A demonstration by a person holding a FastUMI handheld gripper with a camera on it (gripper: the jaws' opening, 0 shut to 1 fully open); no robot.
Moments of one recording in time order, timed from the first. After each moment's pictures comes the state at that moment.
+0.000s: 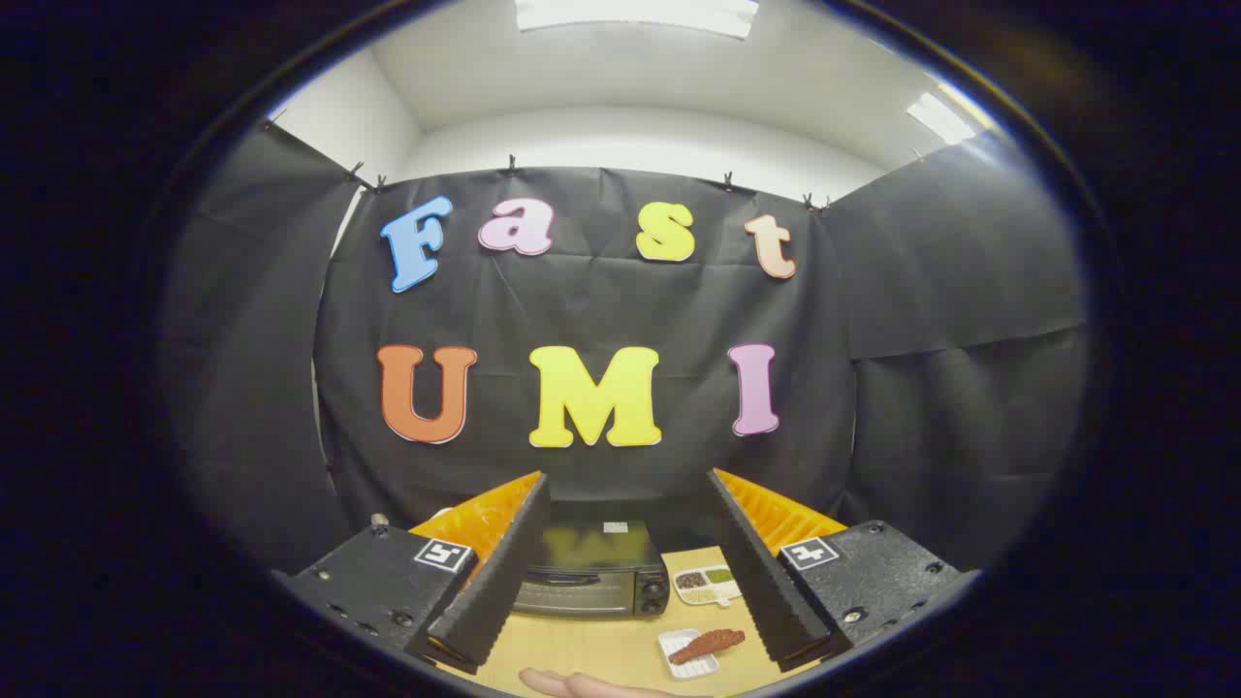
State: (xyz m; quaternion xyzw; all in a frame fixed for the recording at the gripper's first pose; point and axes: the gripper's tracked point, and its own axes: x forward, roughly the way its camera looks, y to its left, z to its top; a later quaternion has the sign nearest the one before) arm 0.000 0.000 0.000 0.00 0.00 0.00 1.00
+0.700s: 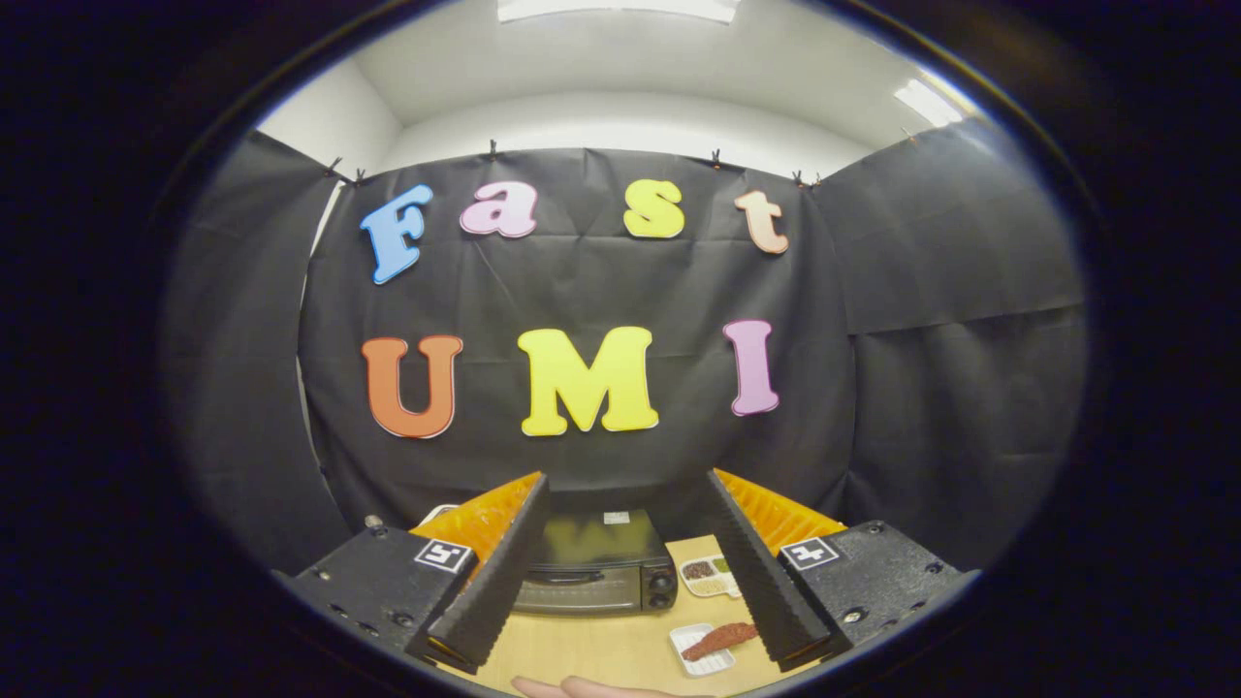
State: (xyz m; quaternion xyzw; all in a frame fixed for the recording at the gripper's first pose) arm 0.043 -0.003 -0.027 0.03 0.03 -0.01 1.00
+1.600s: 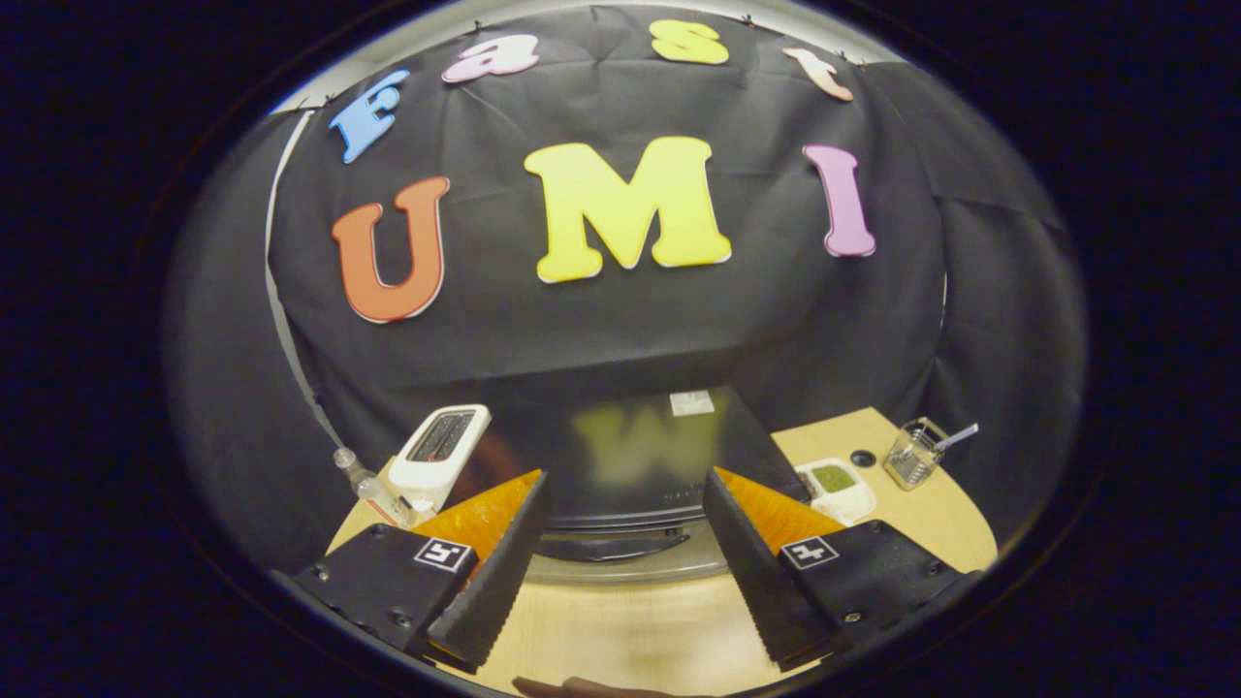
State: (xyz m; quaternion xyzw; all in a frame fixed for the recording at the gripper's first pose) arm 0.213 0.081 -0.243 0.06 0.28 0.05 0.96
